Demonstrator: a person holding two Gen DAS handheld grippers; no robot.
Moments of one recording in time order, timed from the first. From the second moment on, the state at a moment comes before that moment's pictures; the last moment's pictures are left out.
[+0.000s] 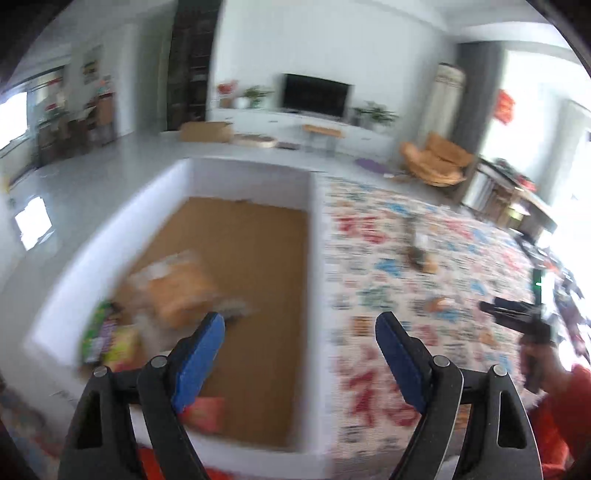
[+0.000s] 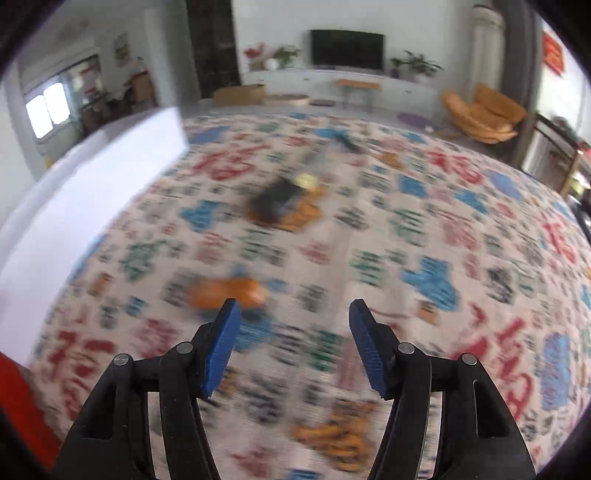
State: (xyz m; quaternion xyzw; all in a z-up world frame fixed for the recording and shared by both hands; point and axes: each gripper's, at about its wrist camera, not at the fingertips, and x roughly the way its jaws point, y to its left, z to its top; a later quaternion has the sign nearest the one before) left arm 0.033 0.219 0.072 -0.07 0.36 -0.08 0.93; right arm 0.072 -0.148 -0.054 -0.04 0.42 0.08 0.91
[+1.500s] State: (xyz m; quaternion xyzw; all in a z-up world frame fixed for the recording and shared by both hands) left arm 0.200 -0.034 -0.059 0.13 0.45 -0.31 0.82; right arm 0.043 -0.271 -0.089 0.03 0.43 -0.03 0.90
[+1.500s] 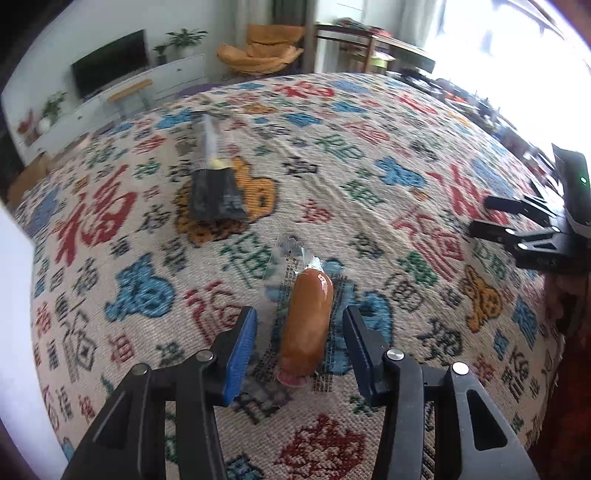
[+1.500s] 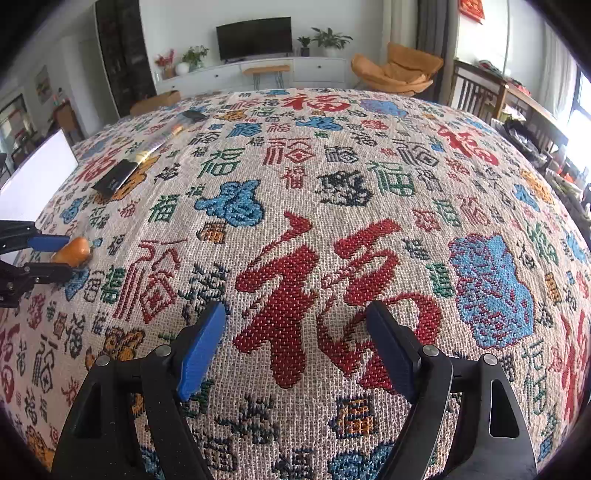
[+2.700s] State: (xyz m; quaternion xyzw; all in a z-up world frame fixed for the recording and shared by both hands) left arm 0.203 0.040 -0.079 0.05 0.45 -0.10 0.88; right arm 0.043 -0.270 -0.090 0.02 0.43 -0.03 0.90
